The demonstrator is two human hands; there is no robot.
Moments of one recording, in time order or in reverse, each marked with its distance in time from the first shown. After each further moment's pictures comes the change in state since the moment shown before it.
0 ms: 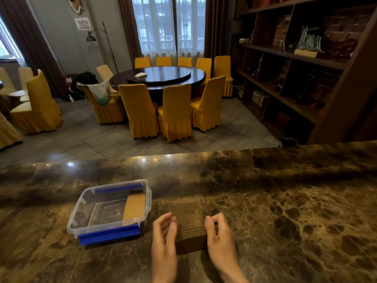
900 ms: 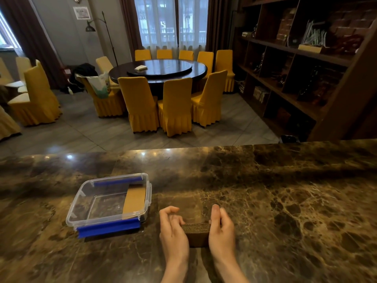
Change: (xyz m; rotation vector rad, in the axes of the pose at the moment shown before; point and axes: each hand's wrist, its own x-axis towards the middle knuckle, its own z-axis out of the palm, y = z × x) left_hand 0.015 -0.006 0.034 0.038 0.237 -0.012; right_hand 0.001 -0.009 0.009 0.171 0.172 0.069
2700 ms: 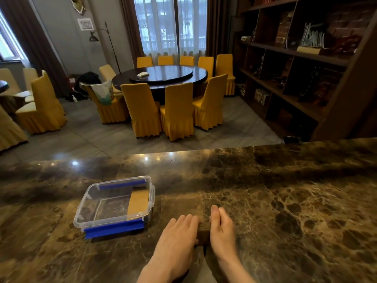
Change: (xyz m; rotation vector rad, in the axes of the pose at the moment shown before) left_hand 0.002 0.044 -0.042 1.169 -0.747 0.767; right_hand 0.001 -0.003 -0.001 0.004 -0.068 0.010
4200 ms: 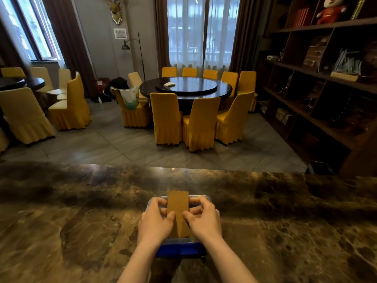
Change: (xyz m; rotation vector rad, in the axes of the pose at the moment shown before) left_hand -0.044 -0.206 -0.071 -0.713 0.410 -0.760; right_hand -0.012 -0.114 0.196 -0.284 -0.310 -0.024
